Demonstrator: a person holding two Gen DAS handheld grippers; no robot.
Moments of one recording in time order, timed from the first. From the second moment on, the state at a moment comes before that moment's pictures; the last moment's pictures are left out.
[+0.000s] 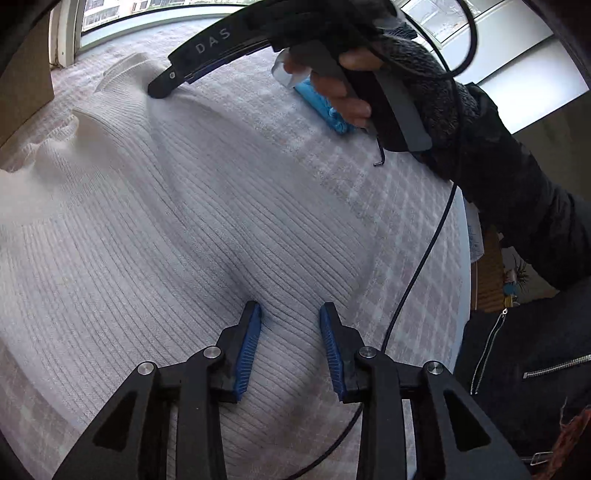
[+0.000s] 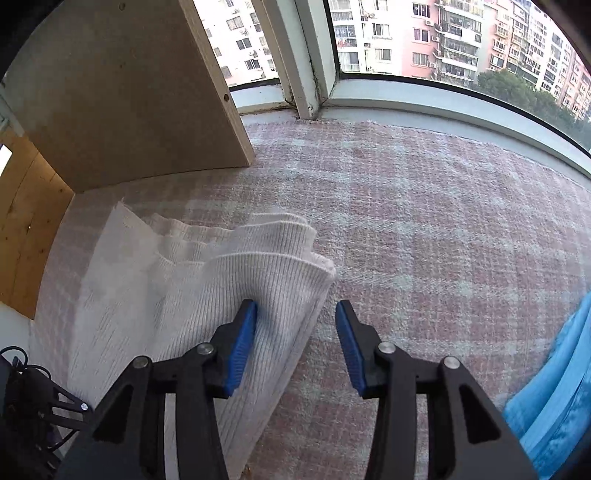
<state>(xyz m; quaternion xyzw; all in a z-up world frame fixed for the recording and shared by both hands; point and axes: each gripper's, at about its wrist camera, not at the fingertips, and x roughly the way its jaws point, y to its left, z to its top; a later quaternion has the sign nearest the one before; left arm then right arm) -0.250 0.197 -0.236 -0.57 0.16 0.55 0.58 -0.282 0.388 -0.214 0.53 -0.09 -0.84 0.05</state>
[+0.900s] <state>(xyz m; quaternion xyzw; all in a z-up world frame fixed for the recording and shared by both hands) -0.406 0.114 -0.213 -0.51 0.06 0.77 0.37 -0.300 0.329 -0.228 0.54 -0.05 -0.83 0.09</state>
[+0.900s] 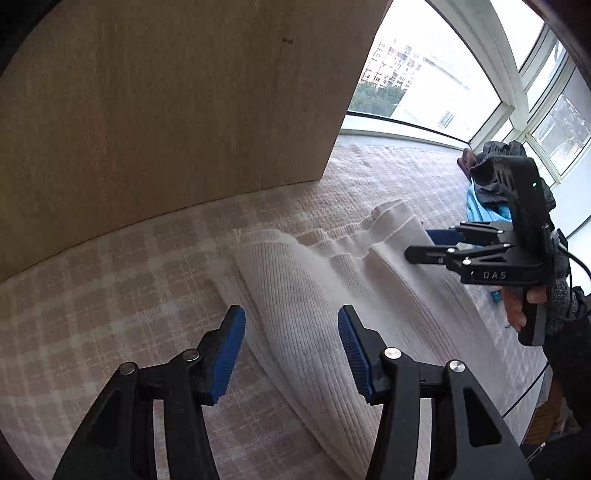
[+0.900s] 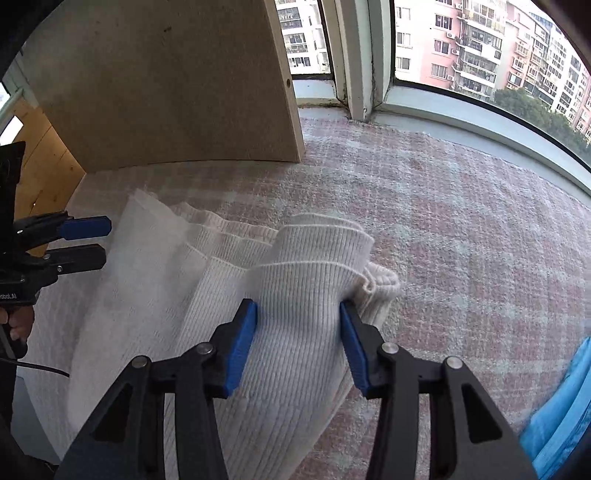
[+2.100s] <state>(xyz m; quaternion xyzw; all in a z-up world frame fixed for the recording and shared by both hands) -0.449 0.126 -0.247 -0.57 0.02 0.73 0.38 -0.312 0.382 -0.206 0.54 -0.18 -0.81 0.15</state>
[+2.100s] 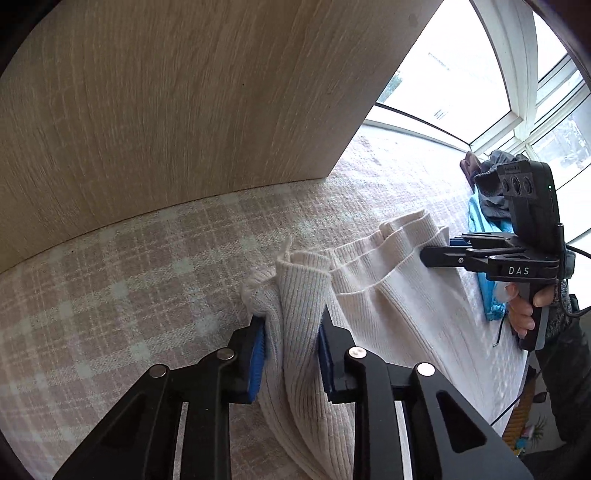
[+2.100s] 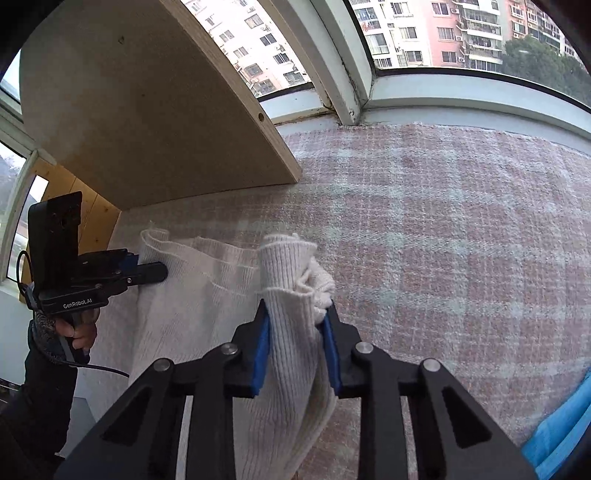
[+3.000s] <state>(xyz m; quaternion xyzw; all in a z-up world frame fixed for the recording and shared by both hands) -0.226 0.049 -0.212 -0.48 0.13 0.75 0.44 -0.097 0.295 -0.234 0.52 0.04 -0.84 0.11</state>
